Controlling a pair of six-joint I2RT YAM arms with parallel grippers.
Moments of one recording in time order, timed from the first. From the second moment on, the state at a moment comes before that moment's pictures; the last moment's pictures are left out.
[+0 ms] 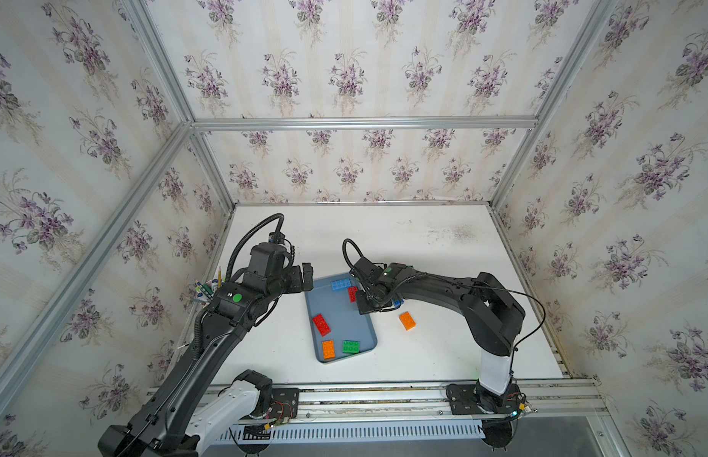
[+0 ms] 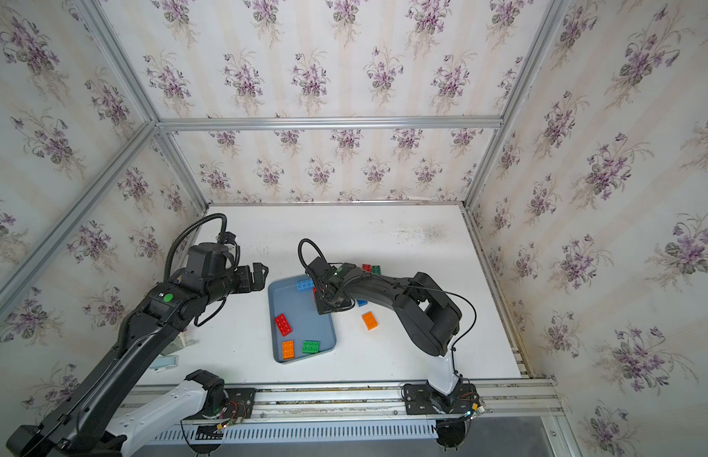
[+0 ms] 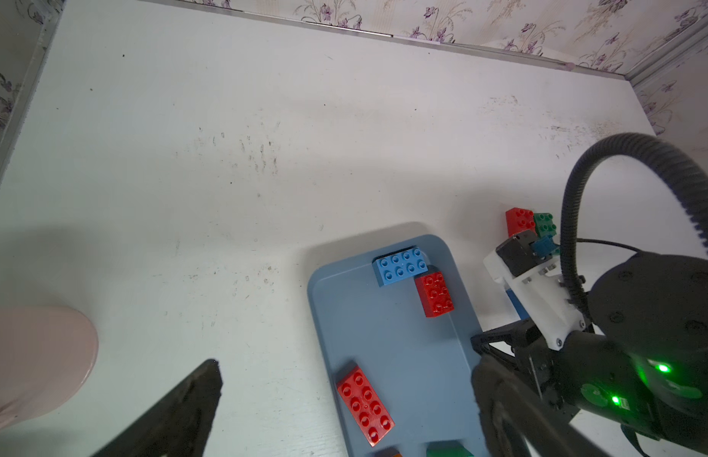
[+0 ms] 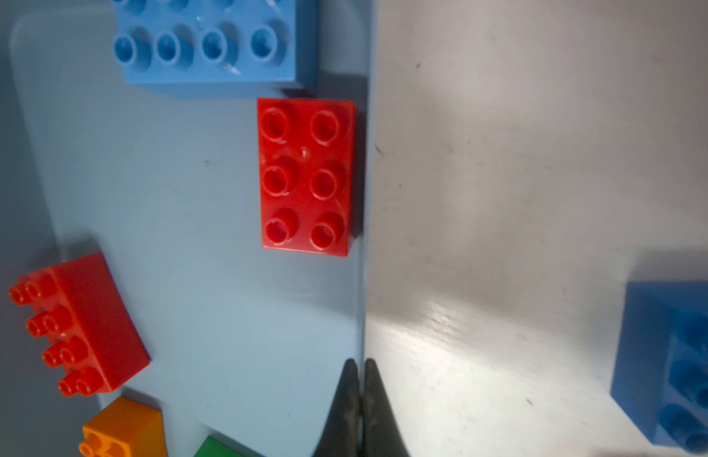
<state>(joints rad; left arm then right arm) -0.34 0.96 1.02 -0.82 -0.11 -0.36 0.91 1.93 1.34 -0.70 -0.04 0.62</state>
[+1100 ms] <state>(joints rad) -0.46 0.99 1.01 -0.78 -0.03 -0.31 0.74 1.83 1.39 -0.76 0.02 0.64</state>
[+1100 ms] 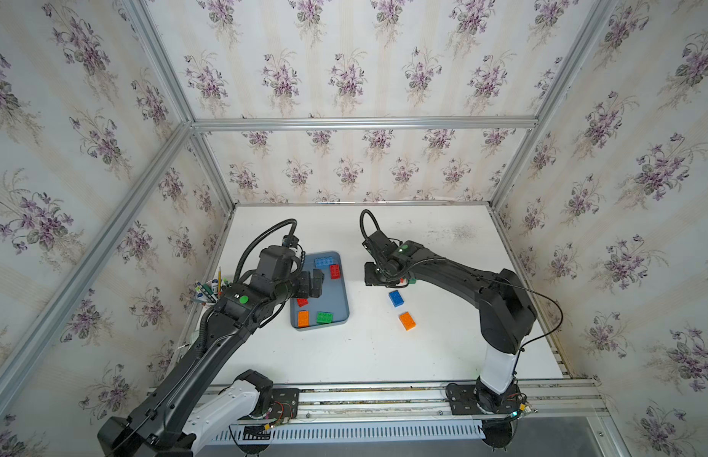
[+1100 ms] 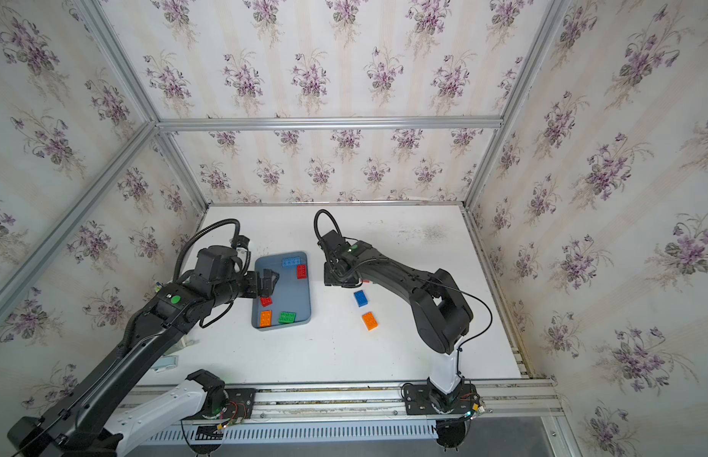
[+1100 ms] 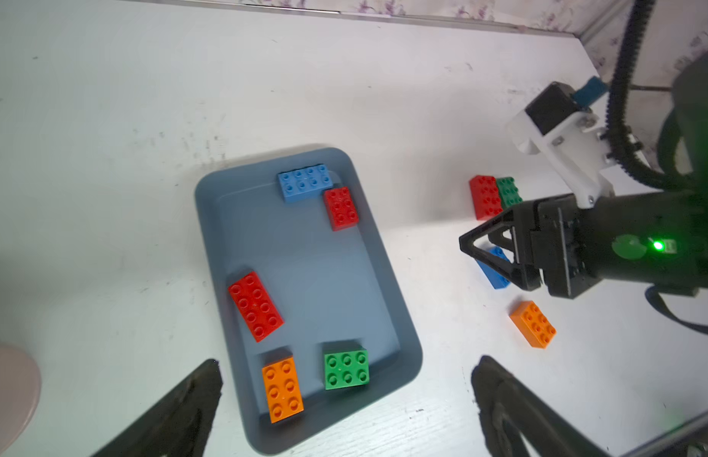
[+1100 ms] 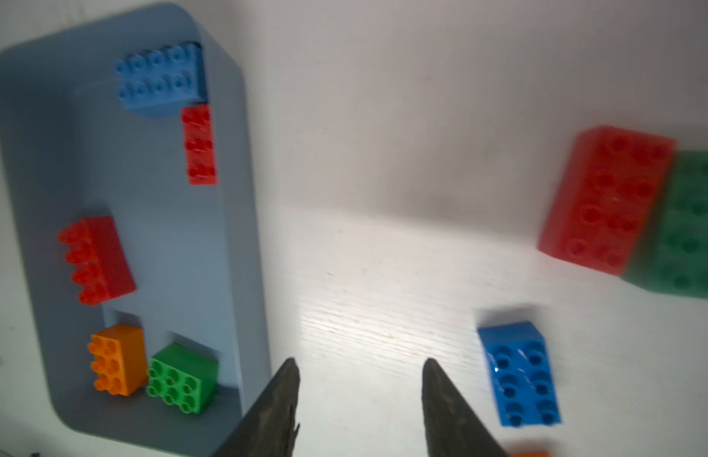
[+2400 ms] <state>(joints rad) -0.78 1.16 1.05 -0.71 -0.09 -0.15 0.69 2.02 1.41 -0.66 0.01 0.54</state>
